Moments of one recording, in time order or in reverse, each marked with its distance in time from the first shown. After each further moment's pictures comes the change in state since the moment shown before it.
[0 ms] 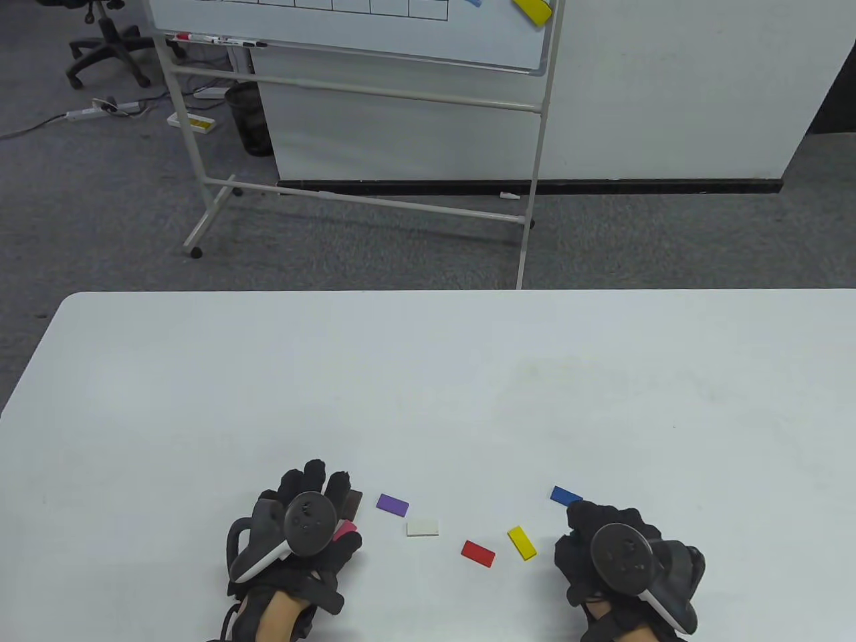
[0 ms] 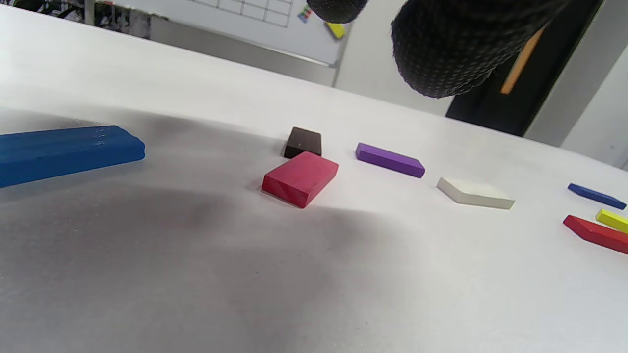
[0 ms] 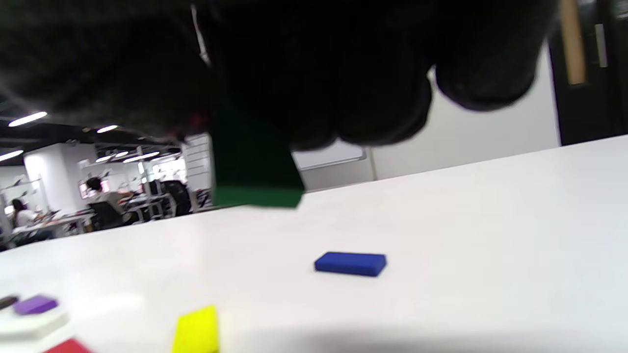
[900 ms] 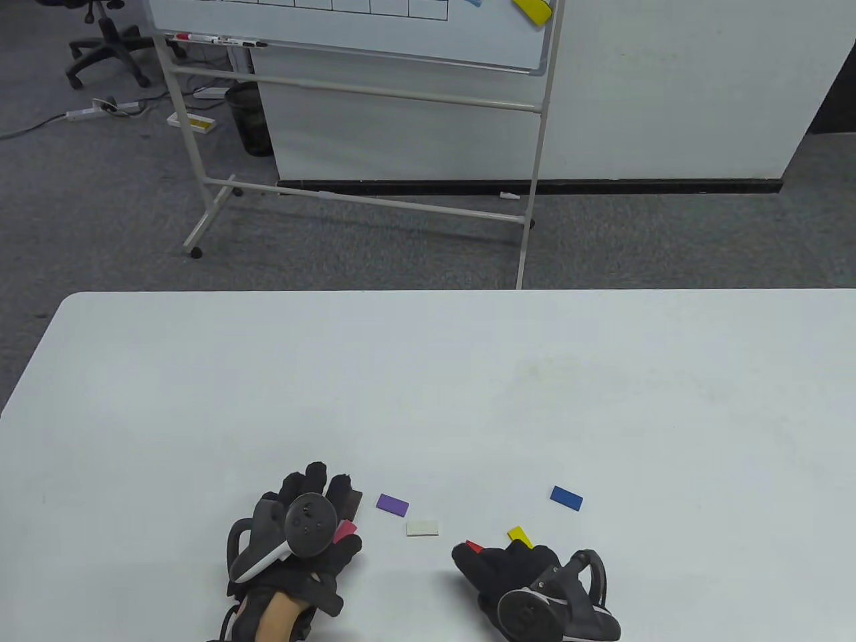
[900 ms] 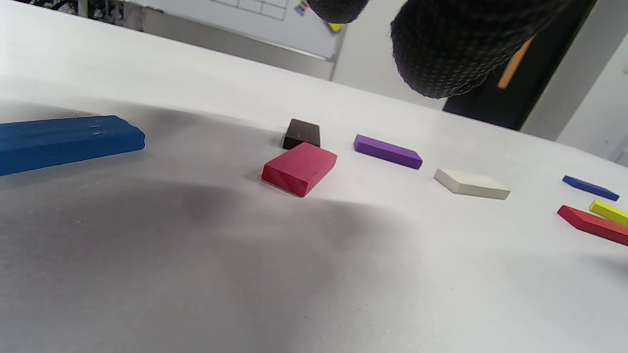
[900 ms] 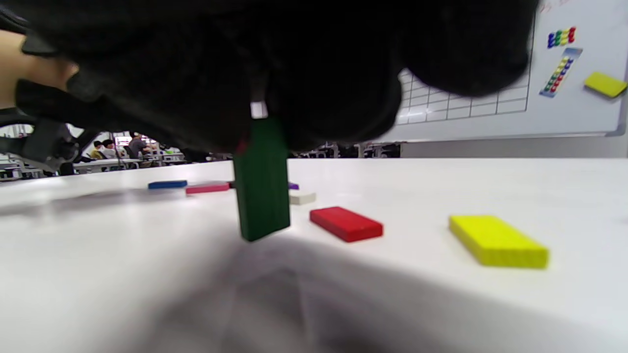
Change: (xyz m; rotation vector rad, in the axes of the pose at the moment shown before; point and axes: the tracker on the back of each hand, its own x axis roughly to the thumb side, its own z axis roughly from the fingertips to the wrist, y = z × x) left_hand 0.001 -0.002 0.000 -0.019 -0.012 0.001; right_hand 0.083 0.046 0.025 0.164 -0.573 0.012
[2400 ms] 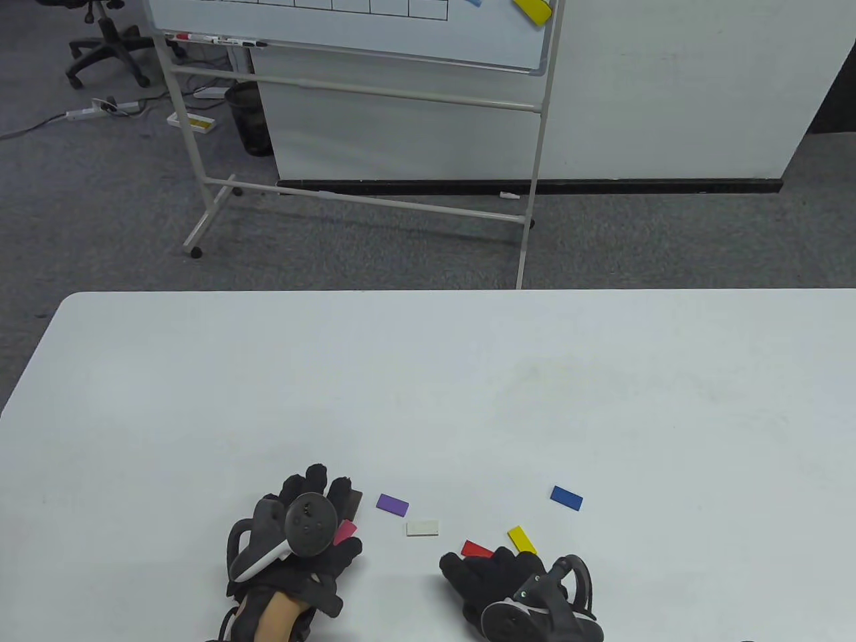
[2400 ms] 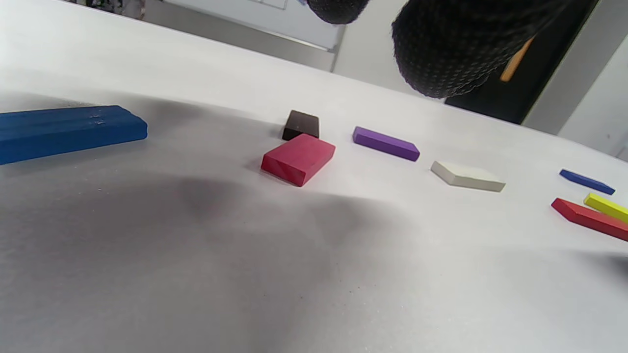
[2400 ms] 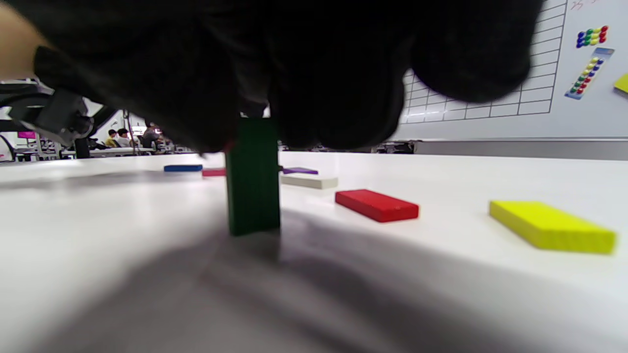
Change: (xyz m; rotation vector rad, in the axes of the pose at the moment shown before) left_hand 0.000 -0.001 0.000 -0.031 0.004 0.007; right_hand 0.014 0.007 -0.003 0.006 -0.043 0.046
